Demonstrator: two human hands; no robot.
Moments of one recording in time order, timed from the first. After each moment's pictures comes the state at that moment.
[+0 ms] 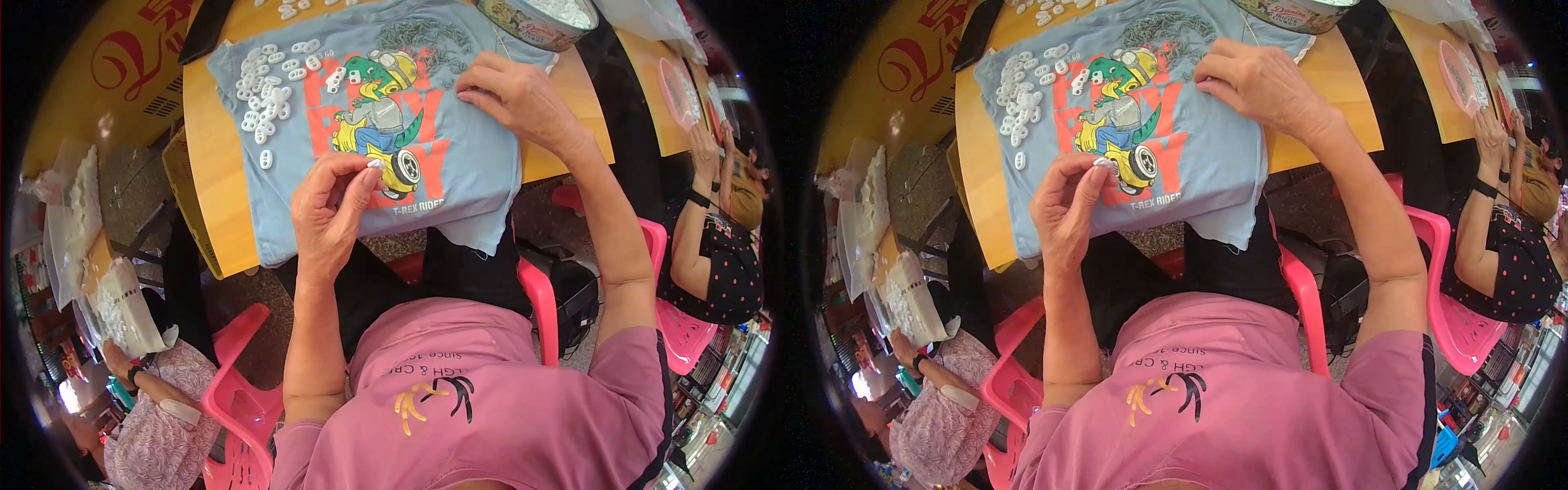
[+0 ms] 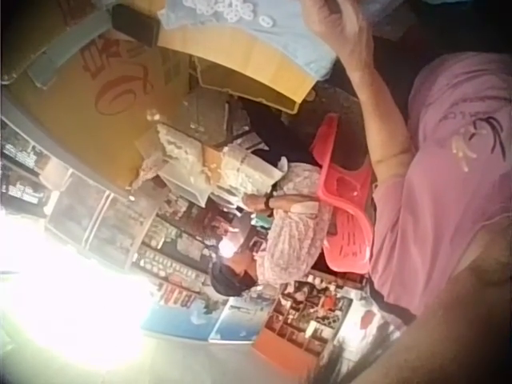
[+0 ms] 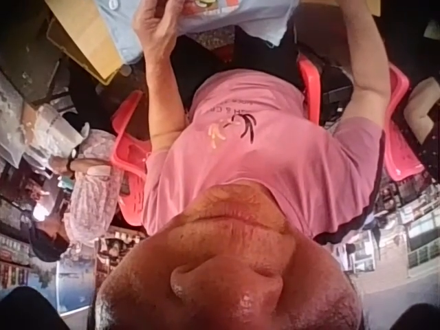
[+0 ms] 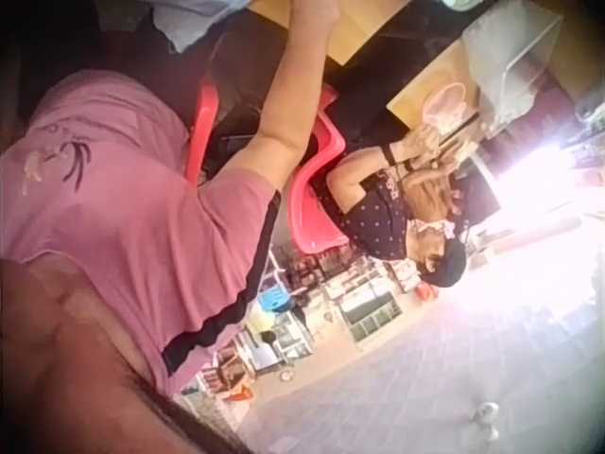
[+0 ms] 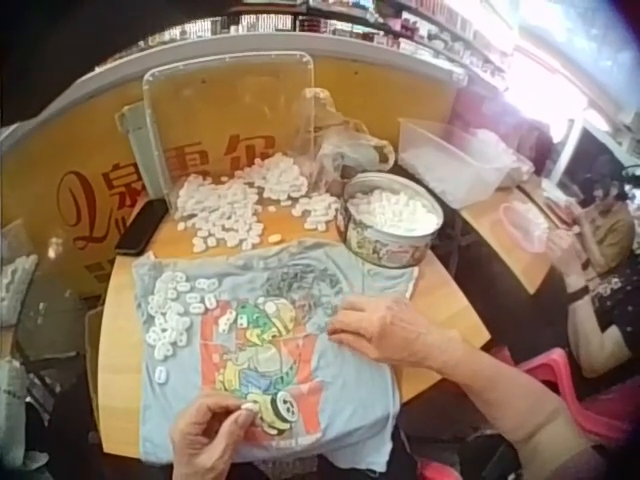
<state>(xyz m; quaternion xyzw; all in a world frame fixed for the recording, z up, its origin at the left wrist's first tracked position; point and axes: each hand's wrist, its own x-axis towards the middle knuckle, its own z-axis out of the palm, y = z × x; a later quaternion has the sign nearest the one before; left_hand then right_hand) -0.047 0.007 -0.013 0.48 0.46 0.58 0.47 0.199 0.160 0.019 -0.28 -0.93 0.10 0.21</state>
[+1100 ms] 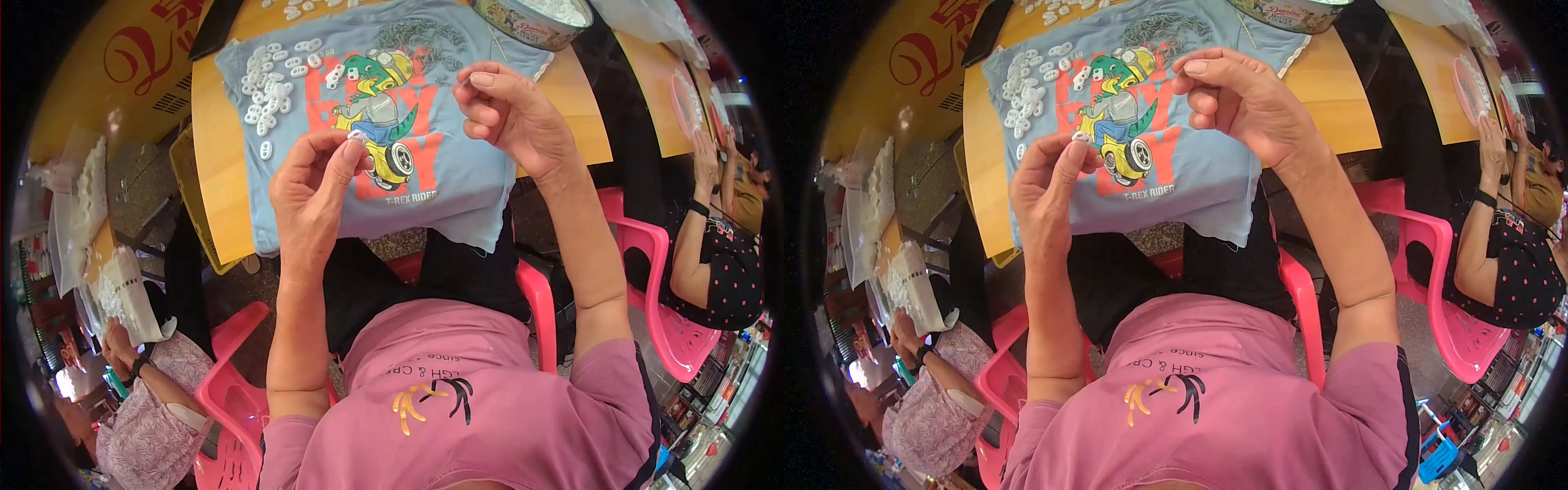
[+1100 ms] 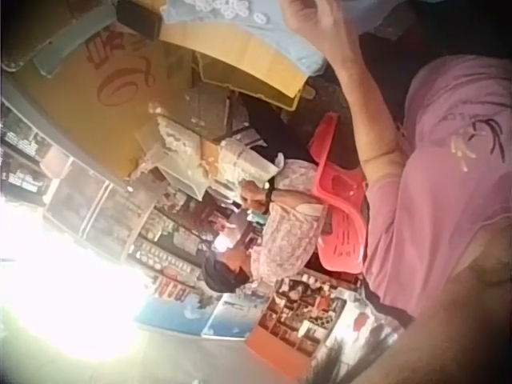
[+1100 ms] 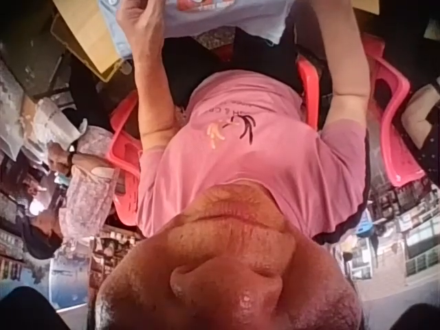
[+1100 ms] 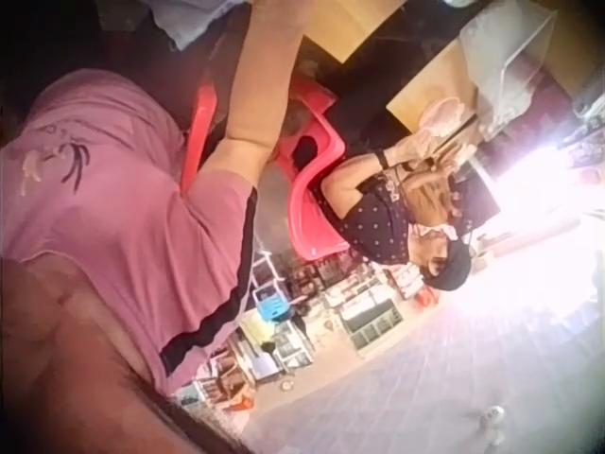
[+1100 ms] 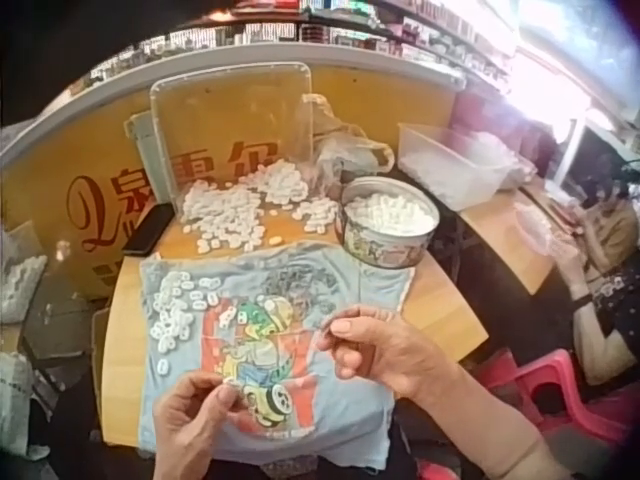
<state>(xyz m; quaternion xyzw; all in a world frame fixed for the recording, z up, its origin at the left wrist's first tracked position) -0.044 0.009 0.020 0.43 0.51 0.58 0.46 0.184 0.115 0.034 -0.31 -0.37 0.79 0.38</state>
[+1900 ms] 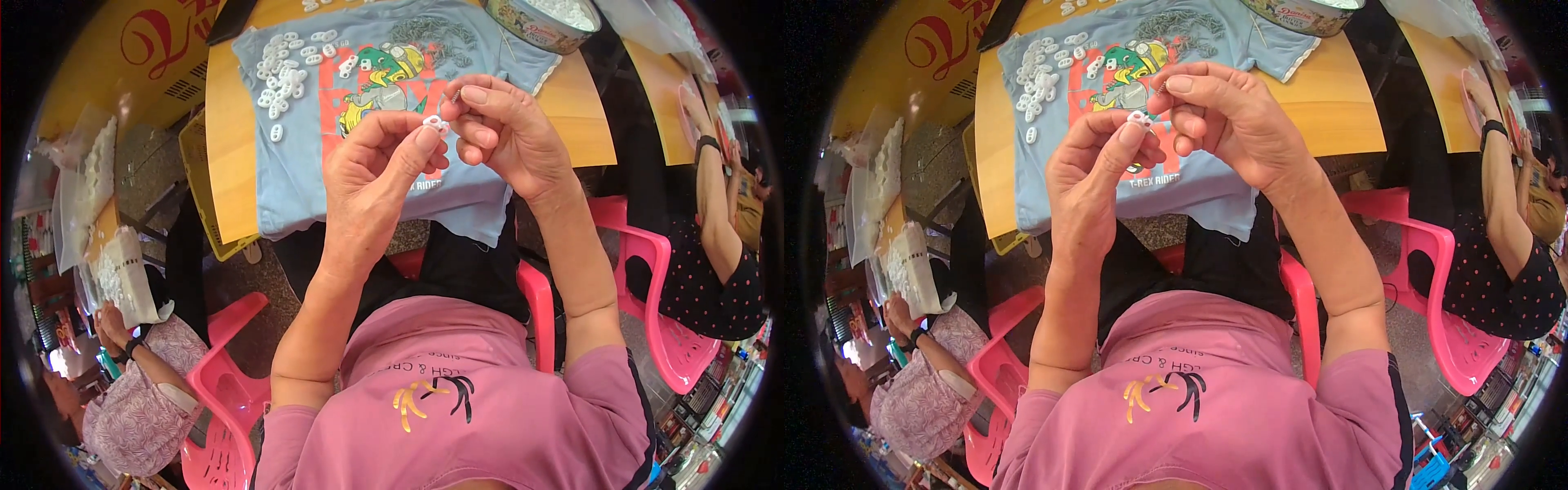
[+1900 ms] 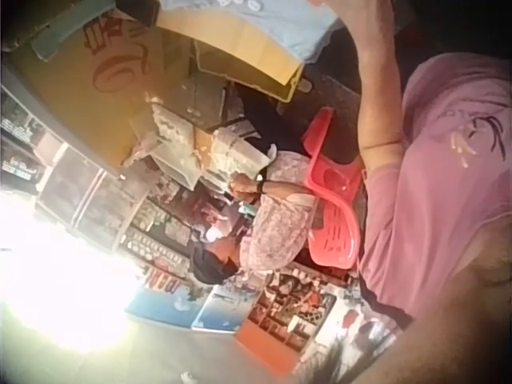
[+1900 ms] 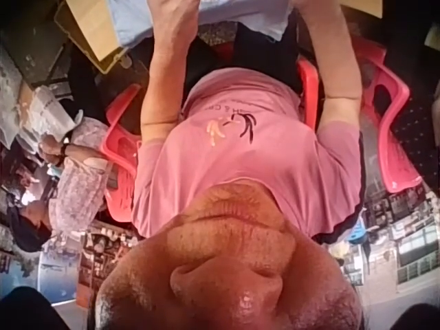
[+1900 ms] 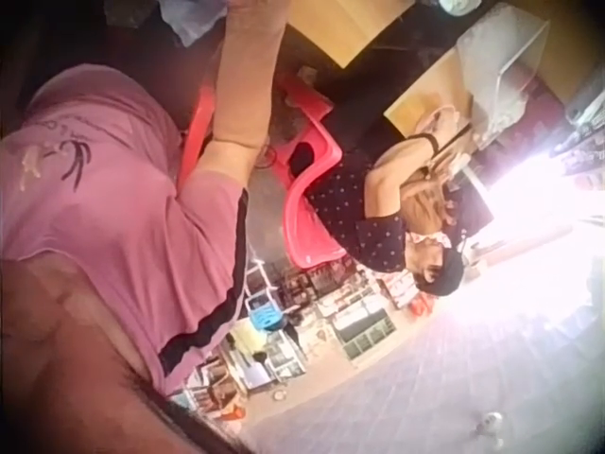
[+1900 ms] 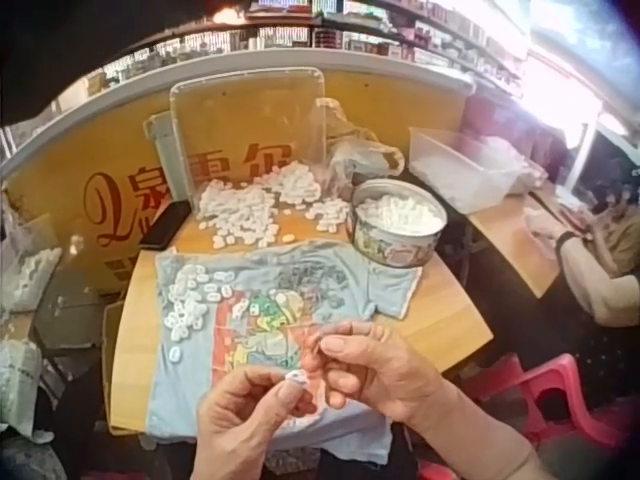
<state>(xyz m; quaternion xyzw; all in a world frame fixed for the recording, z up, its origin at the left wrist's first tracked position) 0.002 0.003 0.042 0.37 0.41 0.62 0.56 0.166 0.084 0.046 -0.26 -0.36 0.81 0.37</state>
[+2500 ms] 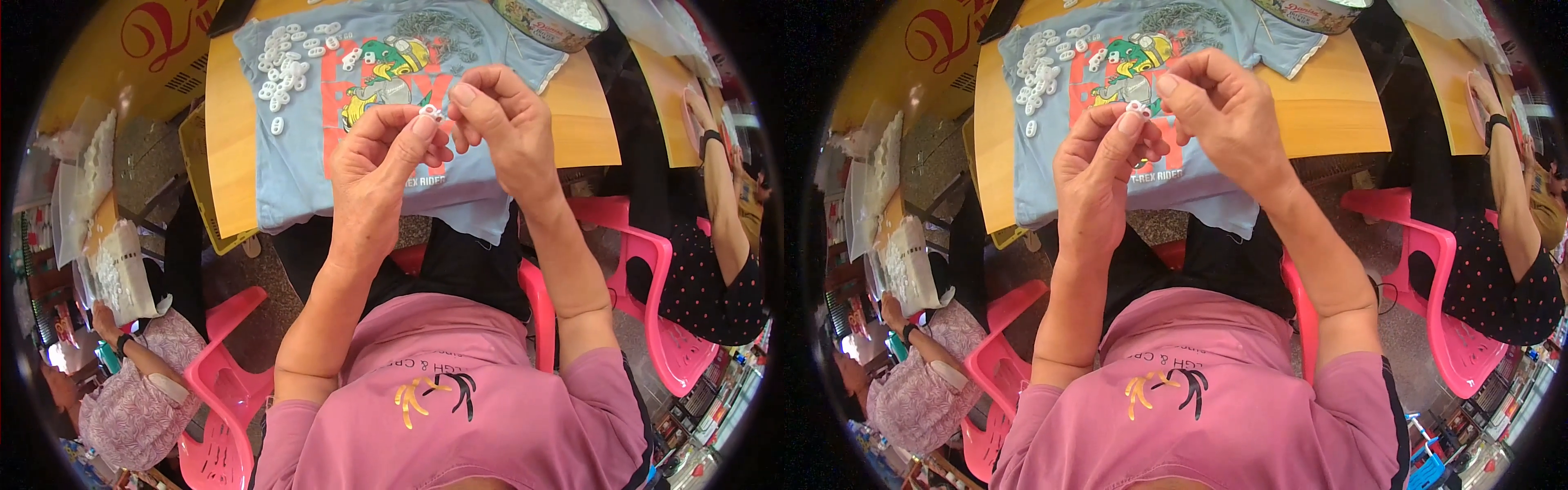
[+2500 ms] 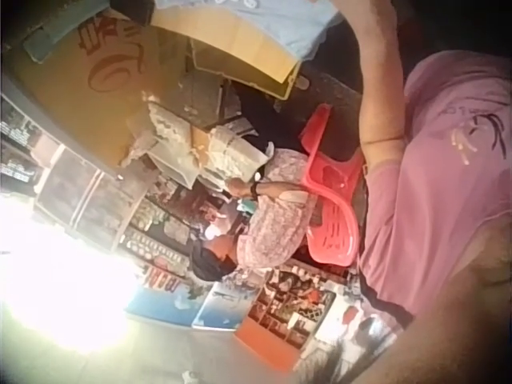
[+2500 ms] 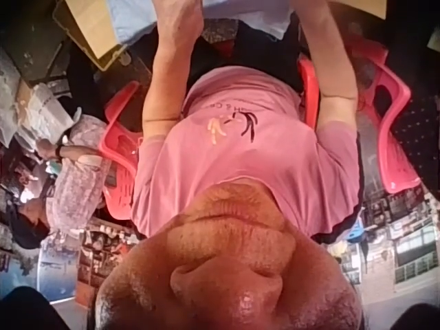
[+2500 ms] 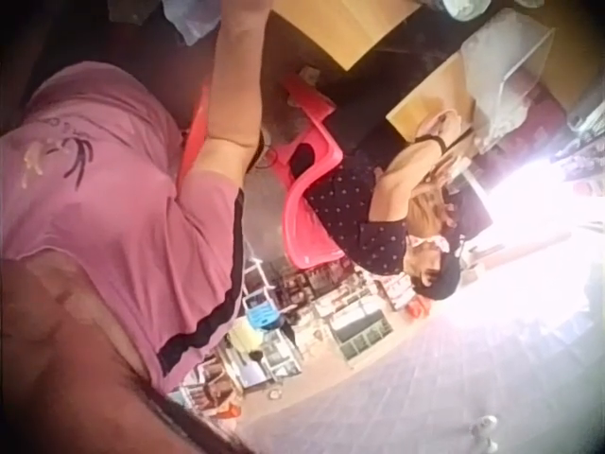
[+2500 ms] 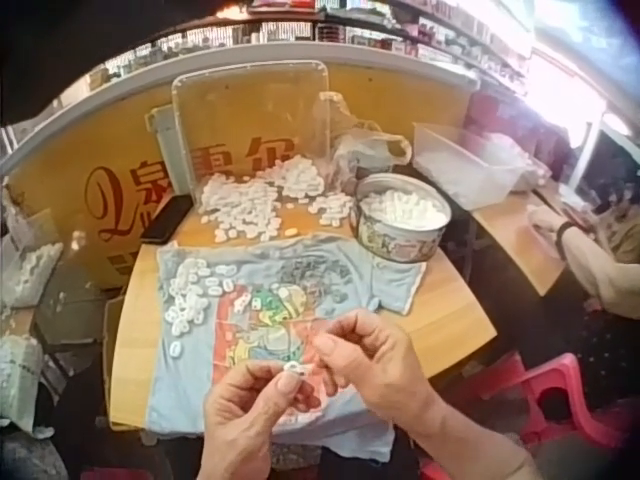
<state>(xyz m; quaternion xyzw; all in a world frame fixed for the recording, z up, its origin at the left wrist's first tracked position) 0.007 0.006 0.031 0.31 0.38 0.65 0.58 0.148 0.069 0.037 -0.34 -0.56 0.59 0.47</state>
